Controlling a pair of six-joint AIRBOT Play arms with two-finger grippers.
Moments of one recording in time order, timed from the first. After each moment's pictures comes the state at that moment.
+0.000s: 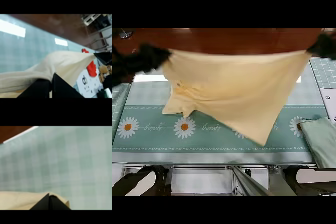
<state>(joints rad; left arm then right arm) 0.12 -1.05 1.10 0.34 -0.93 -1.16 -0.36 -1.57 1.82 -0.92 1.25 1.44</state>
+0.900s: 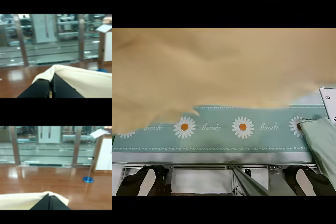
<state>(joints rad) 0.33 -0.69 2.03 1.16 -1.21 -1.41 -0.36 -0.75 2.07 -1.18 1.36 1.49</state>
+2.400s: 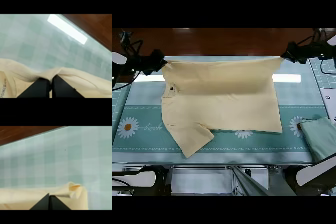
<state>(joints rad) 0.14 -1.53 1.32 0.91 -0.68 -1.58 -0.21 -1.86 1.85 -0.90 1.10 1.42</state>
